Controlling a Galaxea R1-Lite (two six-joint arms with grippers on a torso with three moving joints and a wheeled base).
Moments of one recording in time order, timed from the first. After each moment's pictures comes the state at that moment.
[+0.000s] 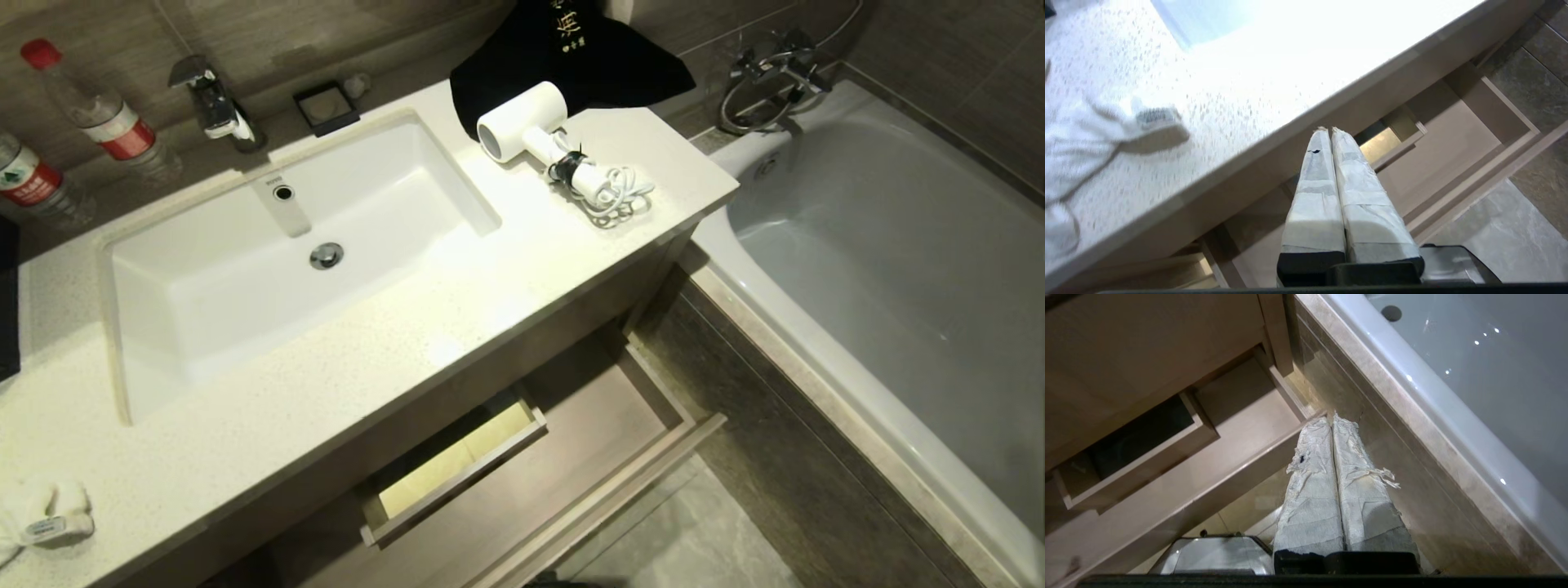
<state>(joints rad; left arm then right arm) 0.00 0.00 0.00 0.00 0.00 0.00 0.00 0.00 0.00 0.00 -0.01 0.02</state>
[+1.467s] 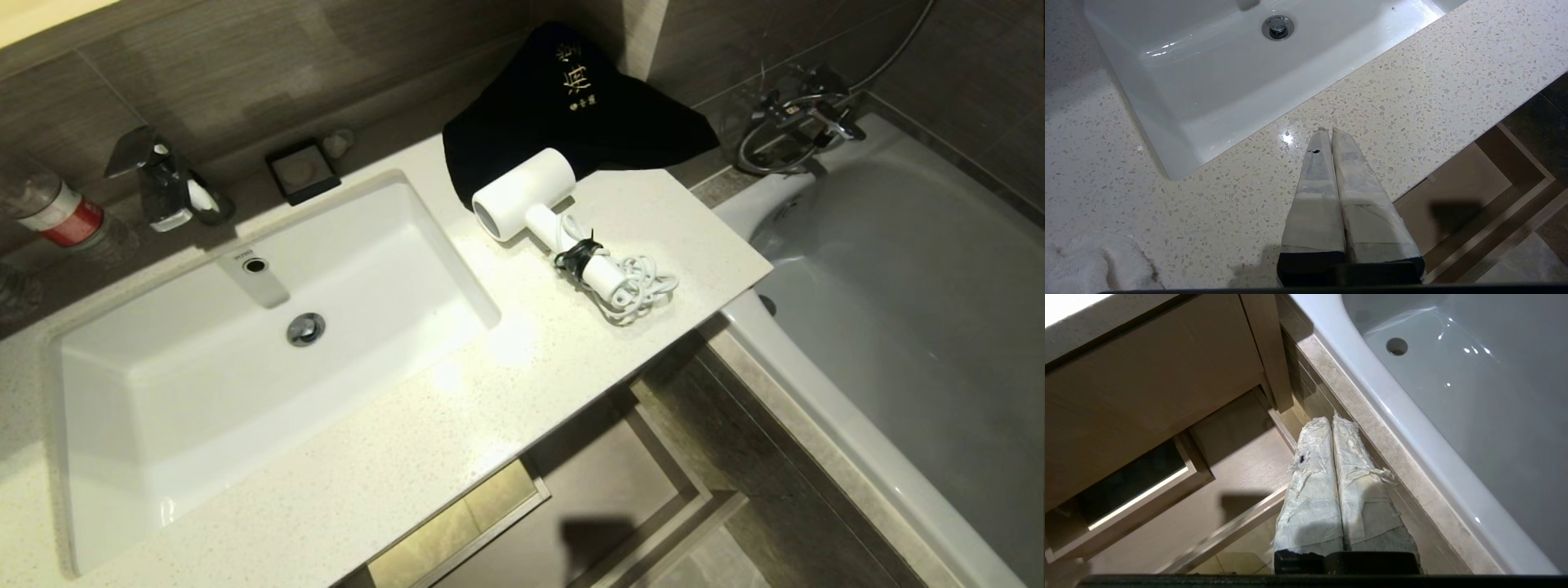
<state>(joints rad) 0.00 0.00 0.00 0.00 0.00 0.00 0.00 0.00 0.00 0.00 0.00 0.00</state>
